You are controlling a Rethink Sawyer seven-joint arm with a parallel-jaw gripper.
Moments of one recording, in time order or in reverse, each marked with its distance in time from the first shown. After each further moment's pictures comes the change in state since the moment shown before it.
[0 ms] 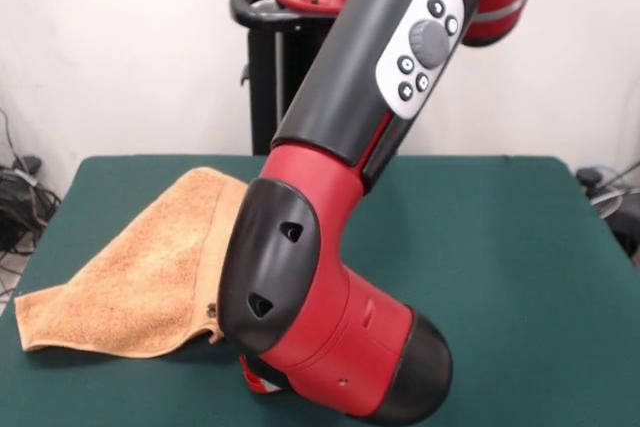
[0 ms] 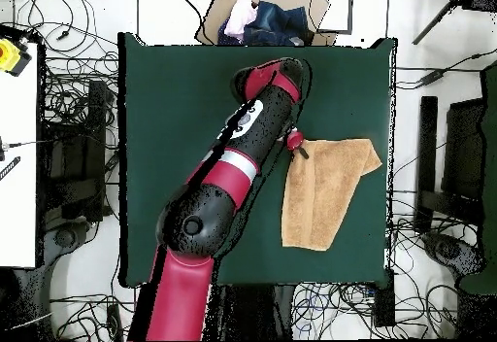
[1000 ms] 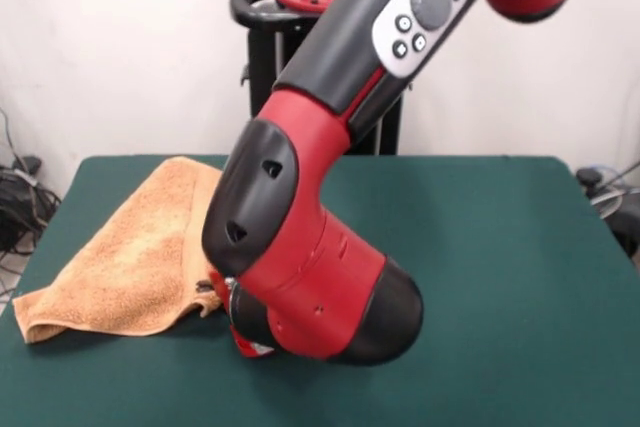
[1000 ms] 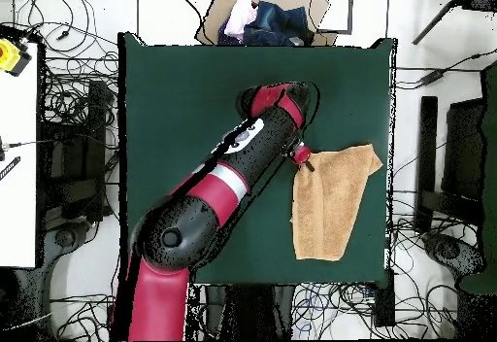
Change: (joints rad) arm 0.108 -0.061 0.168 0.253 -0.081 -0.175 -0.145
